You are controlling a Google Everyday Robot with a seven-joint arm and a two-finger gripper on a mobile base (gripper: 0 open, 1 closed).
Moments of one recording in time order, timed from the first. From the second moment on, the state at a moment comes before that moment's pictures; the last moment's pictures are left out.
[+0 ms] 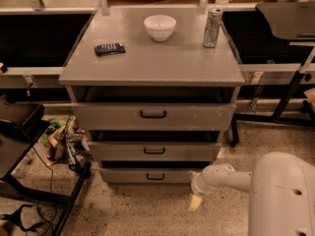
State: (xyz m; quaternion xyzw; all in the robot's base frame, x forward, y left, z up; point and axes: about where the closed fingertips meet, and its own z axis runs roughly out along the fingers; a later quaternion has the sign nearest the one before) arm 0.572 -0.160 0.225 -0.65 0.73 0.07 0.19
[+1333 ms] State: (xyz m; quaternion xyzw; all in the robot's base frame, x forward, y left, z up) arm 0.624 -0.173 0.189 -0.66 0.74 0.03 0.15
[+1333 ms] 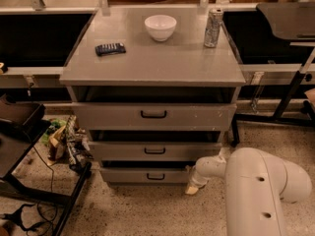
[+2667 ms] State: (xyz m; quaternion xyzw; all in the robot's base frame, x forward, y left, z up) arm 0.625 -0.178 0.214 -0.66 0.74 0.03 0.15
